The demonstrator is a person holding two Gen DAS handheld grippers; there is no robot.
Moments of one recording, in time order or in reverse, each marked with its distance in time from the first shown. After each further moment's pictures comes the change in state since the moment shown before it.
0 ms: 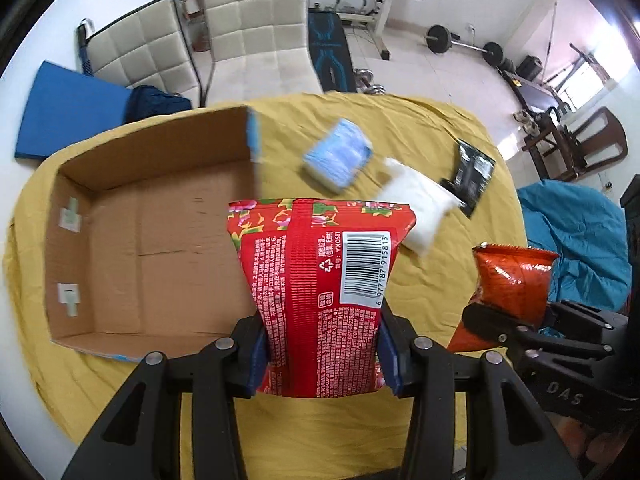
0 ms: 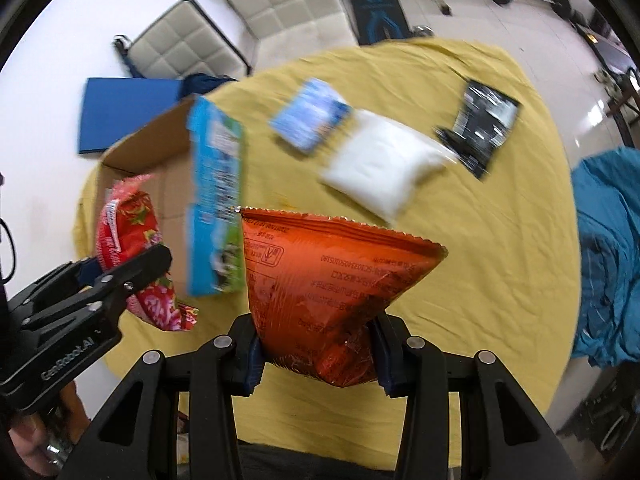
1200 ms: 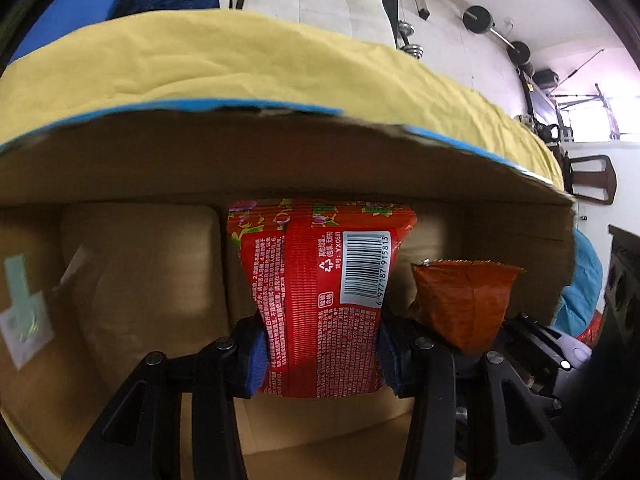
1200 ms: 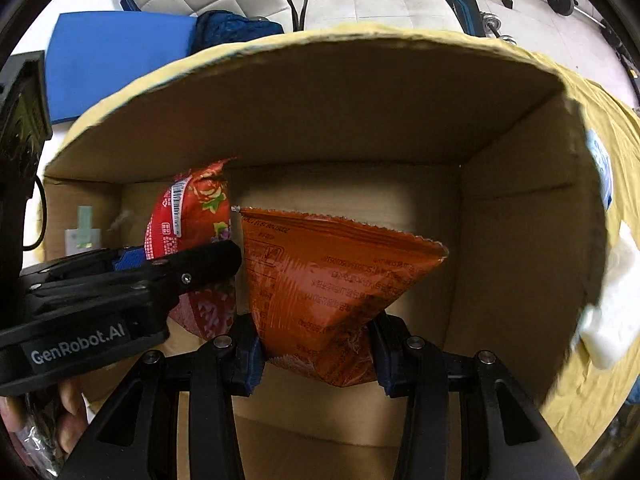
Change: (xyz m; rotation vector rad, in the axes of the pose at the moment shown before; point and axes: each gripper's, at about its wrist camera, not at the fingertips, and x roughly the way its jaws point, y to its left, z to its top) left arm 0.207 0.228 0.091 -0.166 0.311 -0.246; right arm 0.250 0.223 0.138 -0.068 0.173 -0.091
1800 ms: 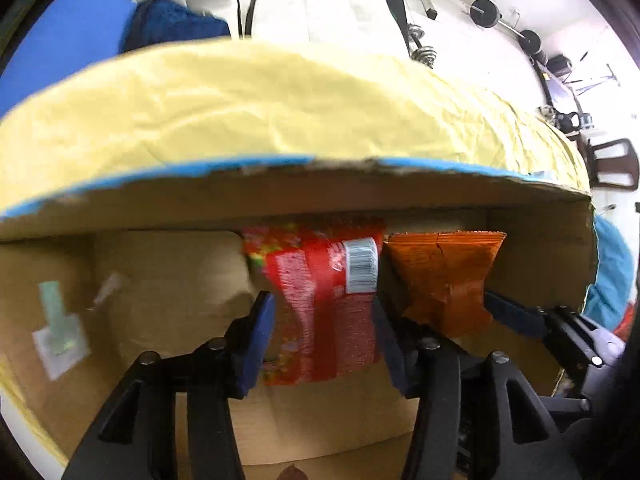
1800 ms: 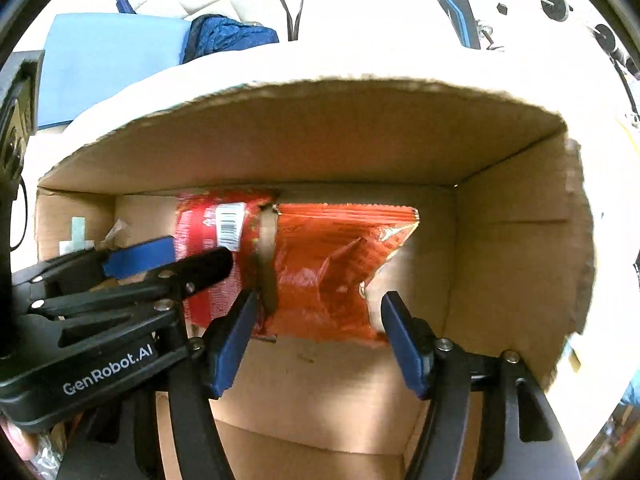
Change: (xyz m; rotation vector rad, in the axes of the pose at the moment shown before) left arm -0.012 -0.018 -0.010 0.062 -0.050 0.143; right arm -0.002 0.018 0.003 0.003 -0.021 -0.029
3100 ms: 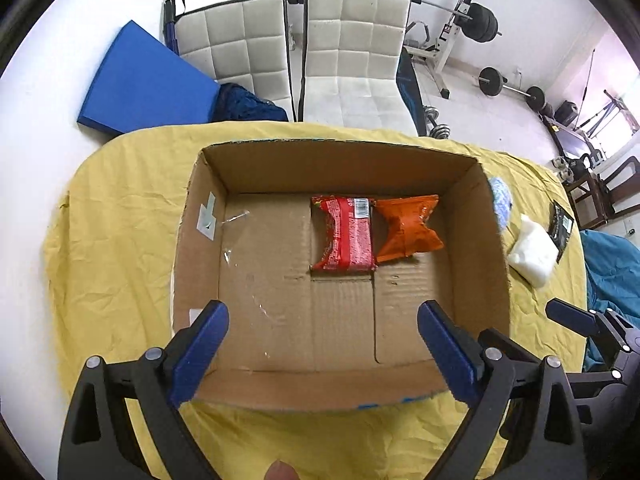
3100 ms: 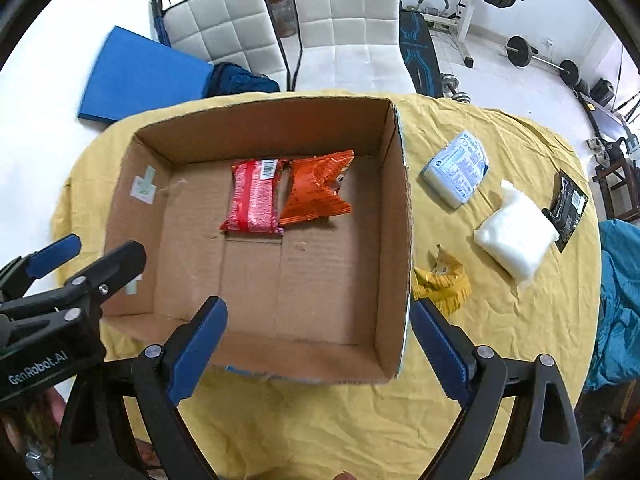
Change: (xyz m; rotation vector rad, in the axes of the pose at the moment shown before) left arm -0.137 -0.016 -0.143 -0.030 -0.367 0.172; right arm -0.134 0.017 -0.153 -0.024 -0.237 -0.075
